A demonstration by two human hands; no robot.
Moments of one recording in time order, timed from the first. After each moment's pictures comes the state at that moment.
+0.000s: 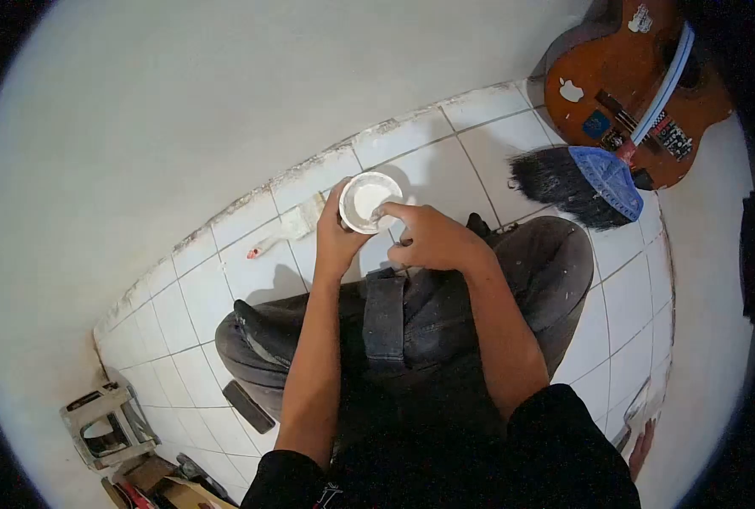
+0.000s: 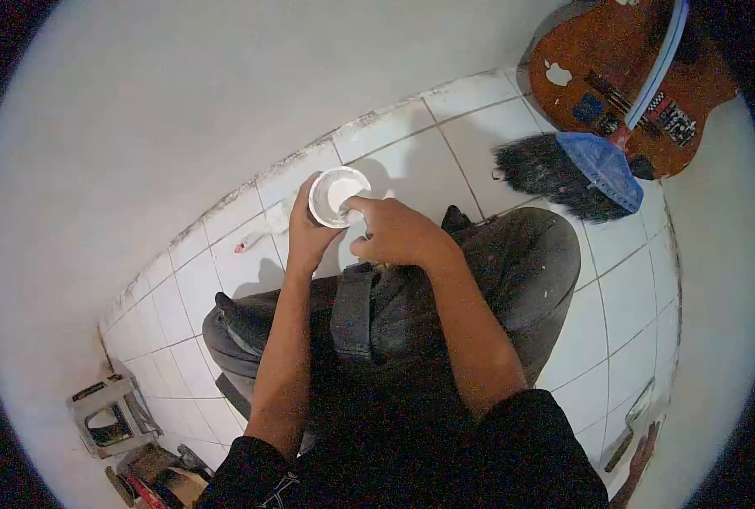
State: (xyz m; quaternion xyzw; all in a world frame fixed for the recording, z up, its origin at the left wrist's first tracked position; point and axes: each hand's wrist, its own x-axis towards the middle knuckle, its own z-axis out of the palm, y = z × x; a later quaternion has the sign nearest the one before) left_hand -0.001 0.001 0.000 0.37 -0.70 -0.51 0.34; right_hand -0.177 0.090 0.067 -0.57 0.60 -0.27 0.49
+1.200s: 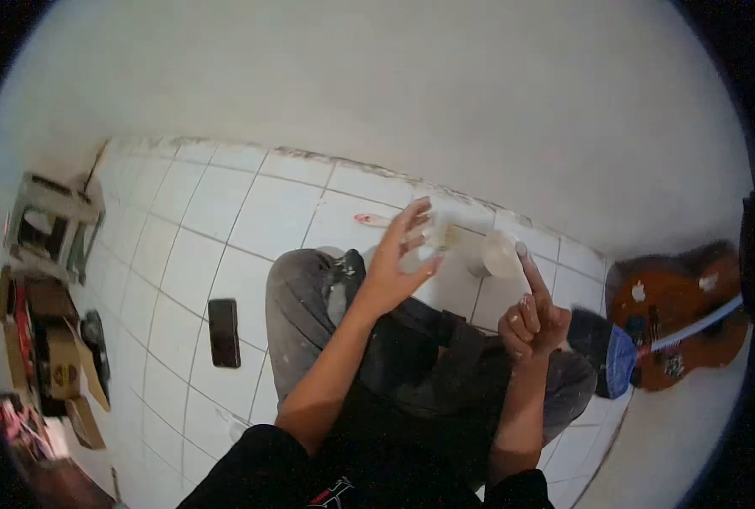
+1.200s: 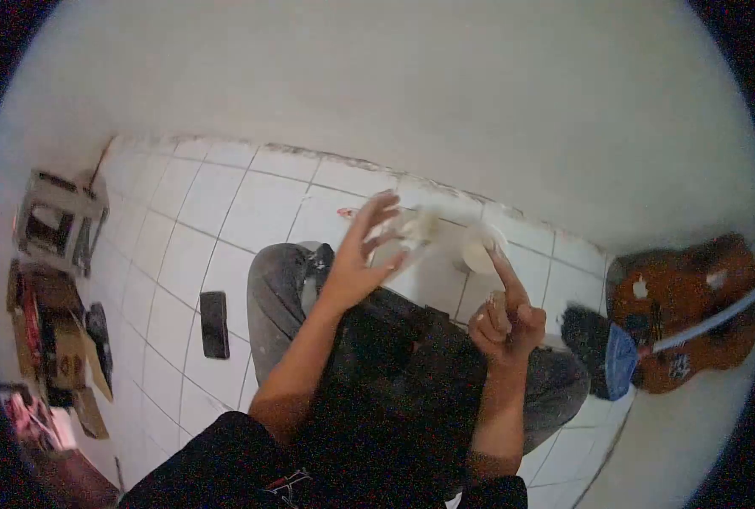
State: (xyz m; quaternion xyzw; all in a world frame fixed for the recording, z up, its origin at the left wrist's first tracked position) left_hand 0.123 0.040 0.077 0.39 -0.59 -0.49 0.51; right_hand -0.121 0.094 0.107 -0.18 0.02 -0.55 0.81
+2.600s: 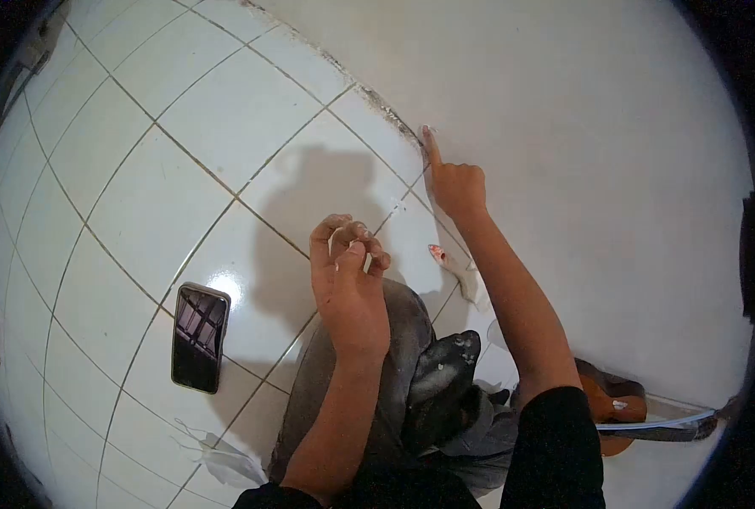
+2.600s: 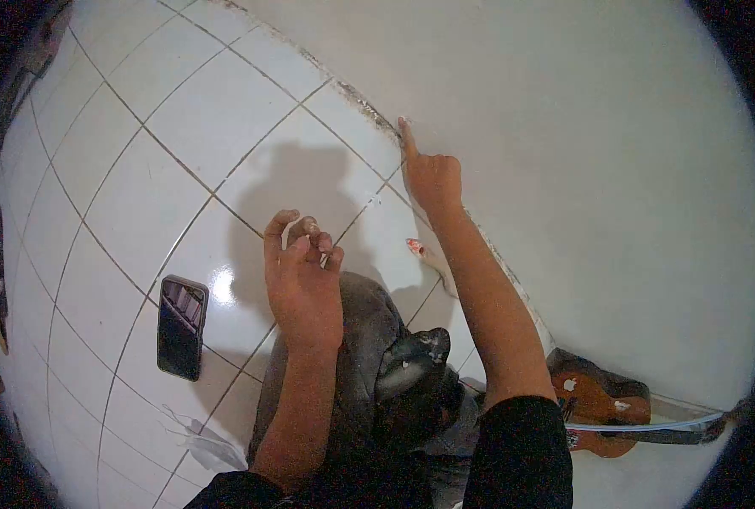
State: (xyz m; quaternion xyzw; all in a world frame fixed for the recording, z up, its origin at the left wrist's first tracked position) left_hand 0.314 0.033 0.043 0.26 0.12 -0.44 0.85; right_hand 0.214 -0.193 -0.016 0.87 -0.37 -0.22 0.25
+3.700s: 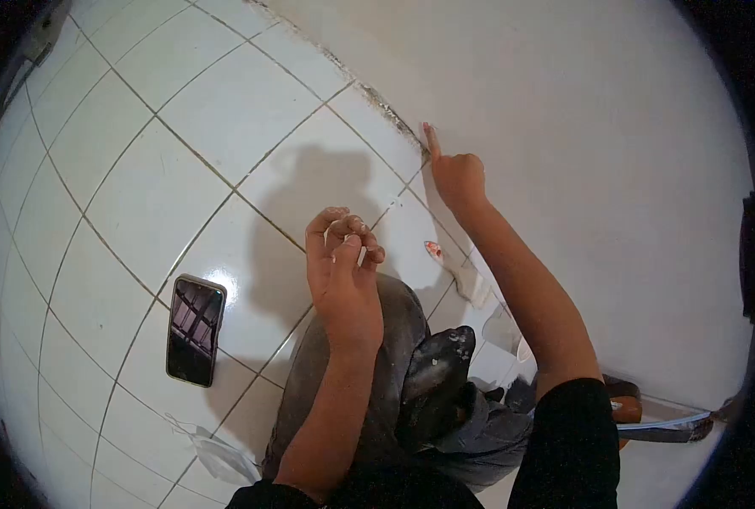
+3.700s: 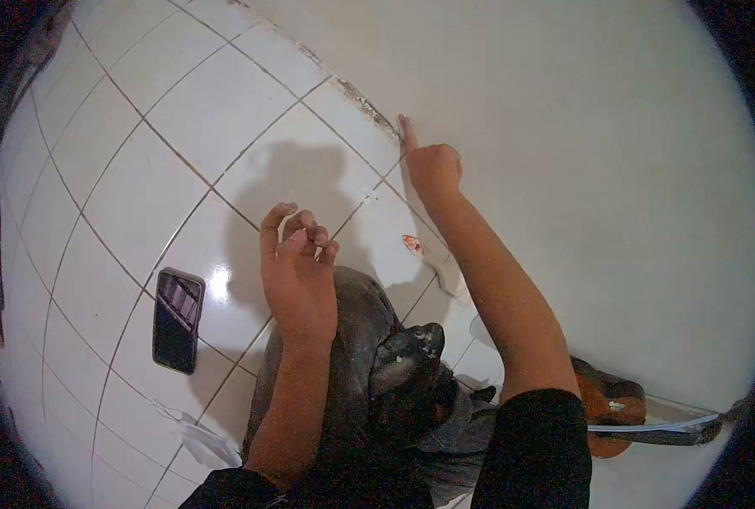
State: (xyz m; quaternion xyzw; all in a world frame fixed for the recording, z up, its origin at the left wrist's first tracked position) left_hand 0.314 0.034 0.043 0.27 0.11 -0.44 0.85; right_hand 0.210 -0.215 -0.025 0.84 -0.34 -0.28 0.30
